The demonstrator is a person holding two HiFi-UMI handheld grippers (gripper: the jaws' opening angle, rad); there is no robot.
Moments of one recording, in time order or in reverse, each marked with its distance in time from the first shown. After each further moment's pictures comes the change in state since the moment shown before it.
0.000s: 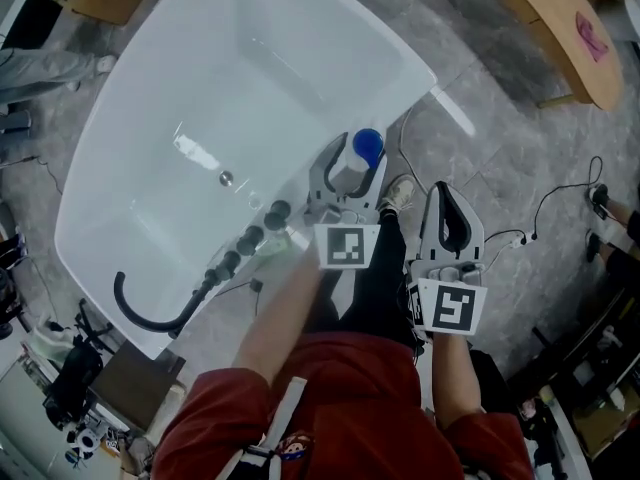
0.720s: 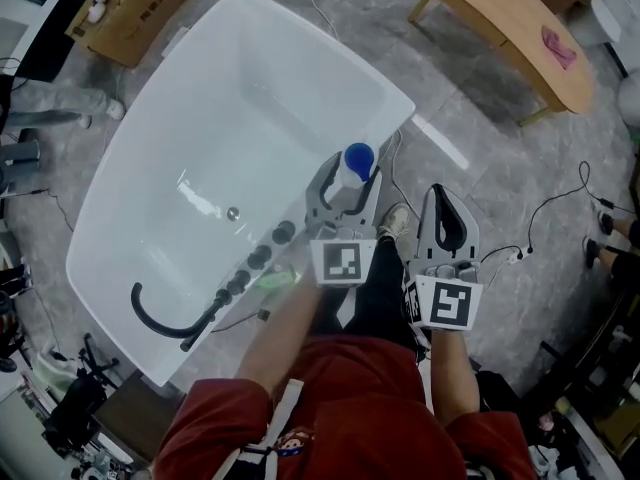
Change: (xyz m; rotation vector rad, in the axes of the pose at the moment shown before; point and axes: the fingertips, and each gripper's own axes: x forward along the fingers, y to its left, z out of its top) left arm -0.036 -0.004 0.080 -0.017 -0.063 -0.013; right arm -0.040 -0.010 0.061 -0.015 -0.121 -0.083
